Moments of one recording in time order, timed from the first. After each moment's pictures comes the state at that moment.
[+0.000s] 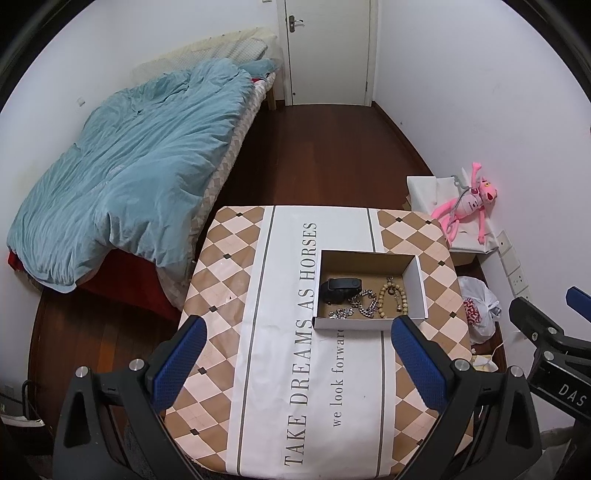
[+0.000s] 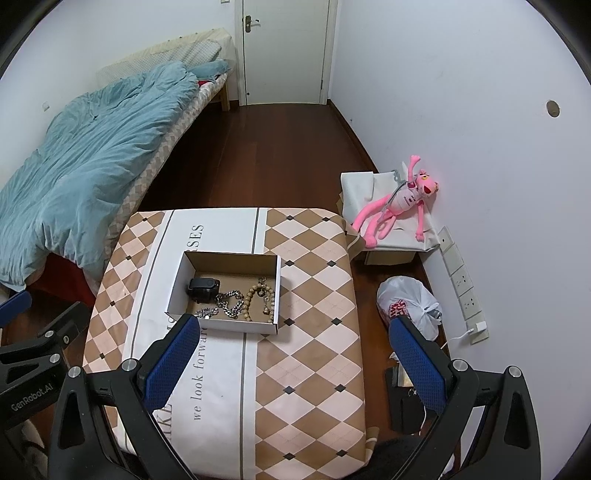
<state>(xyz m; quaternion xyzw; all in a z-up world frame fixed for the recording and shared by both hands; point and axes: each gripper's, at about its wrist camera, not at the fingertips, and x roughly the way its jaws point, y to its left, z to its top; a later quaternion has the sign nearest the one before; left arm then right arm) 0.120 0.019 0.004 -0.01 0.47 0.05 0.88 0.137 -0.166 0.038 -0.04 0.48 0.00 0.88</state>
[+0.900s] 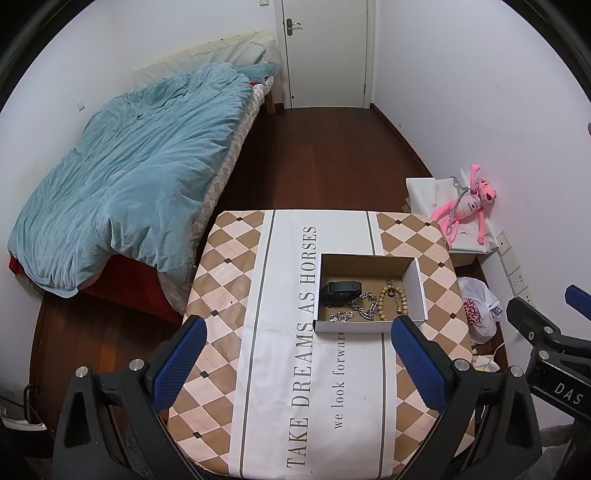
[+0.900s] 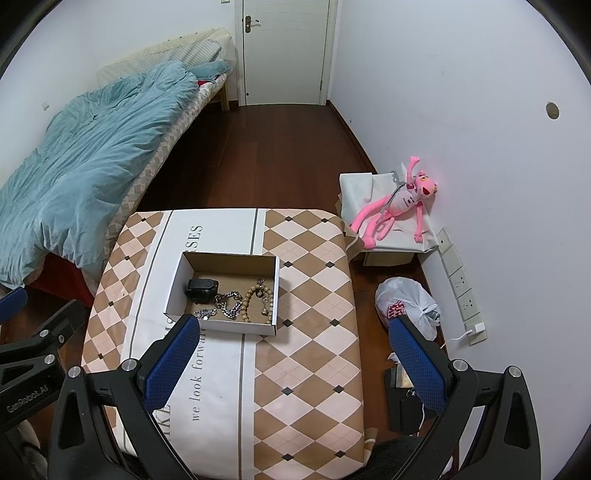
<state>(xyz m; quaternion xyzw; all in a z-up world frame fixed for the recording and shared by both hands) 0.119 0.015 0.008 -0.01 0.46 0.05 0.88 0.137 -0.166 0.038 -0.04 0.48 0.00 0.88</state>
